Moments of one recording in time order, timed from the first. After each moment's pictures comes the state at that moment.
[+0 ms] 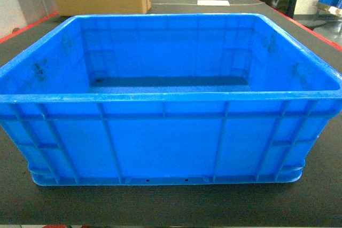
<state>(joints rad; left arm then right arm) 0.00 0.01 0.02 -0.01 0.00 0.00 0.00 0.00 0.01 -0.01 0.00 0.00</state>
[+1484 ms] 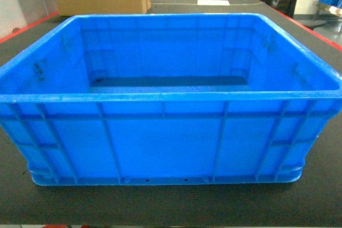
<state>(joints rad) -0.01 0.46 0.15 0.26 0.01 0.01 0.06 0.40 0.17 0.20 0.08 -0.03</state>
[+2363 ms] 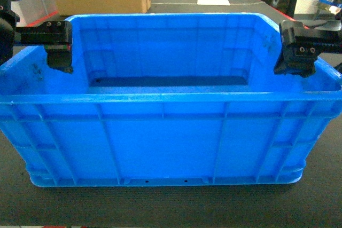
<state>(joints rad) -0.11 1.70 1.07 -0.04 -0.12 -0.08 0.15 1.72 1.18 -0.29 -0.05 0.12</state>
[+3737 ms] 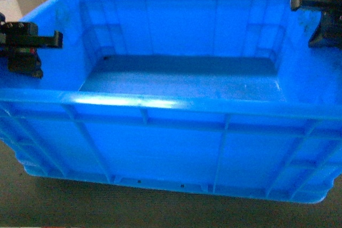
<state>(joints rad) -0.13 1.59 1.01 -0.06 -0.16 -0.07 0.19 1.63 1.18 -0.22 0.06 0.23</state>
